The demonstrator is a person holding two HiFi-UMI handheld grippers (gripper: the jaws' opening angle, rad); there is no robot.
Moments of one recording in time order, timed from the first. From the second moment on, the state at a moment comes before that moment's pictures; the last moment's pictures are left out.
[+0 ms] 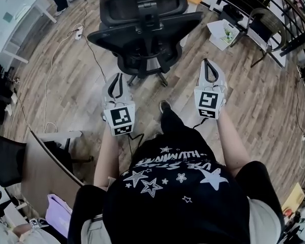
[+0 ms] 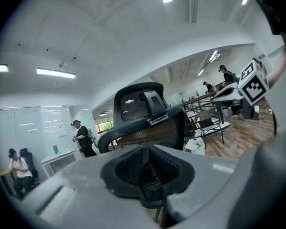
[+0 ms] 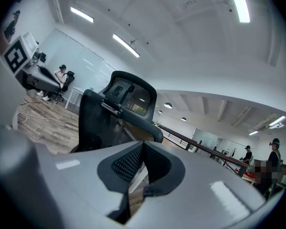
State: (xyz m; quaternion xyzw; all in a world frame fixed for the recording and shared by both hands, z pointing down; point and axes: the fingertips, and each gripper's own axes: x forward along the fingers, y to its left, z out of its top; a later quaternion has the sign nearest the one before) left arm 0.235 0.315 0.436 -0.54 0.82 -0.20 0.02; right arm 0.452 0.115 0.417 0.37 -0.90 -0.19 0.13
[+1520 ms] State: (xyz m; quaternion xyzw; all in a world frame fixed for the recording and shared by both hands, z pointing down) left arm 0.052 0.202 0.430 -0.35 0.77 -0.52 0.11; right arm 0.301 -0.054 0.426 0.29 -0.85 -0.38 0.25
